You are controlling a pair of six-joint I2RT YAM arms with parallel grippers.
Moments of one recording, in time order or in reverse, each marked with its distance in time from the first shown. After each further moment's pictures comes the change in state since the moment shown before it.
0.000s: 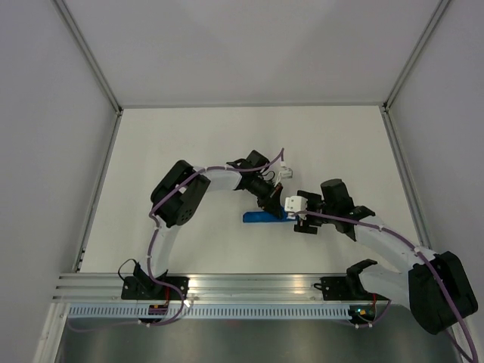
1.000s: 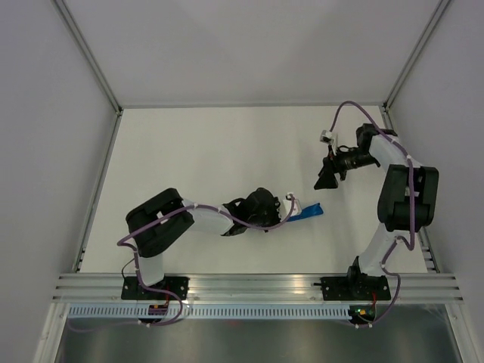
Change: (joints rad) left arm -0.317 -0.341 -0.515 0.612 -0.850 0.201; right arm -0.472 0.799 0.917 -0.848 -0.451 -0.057
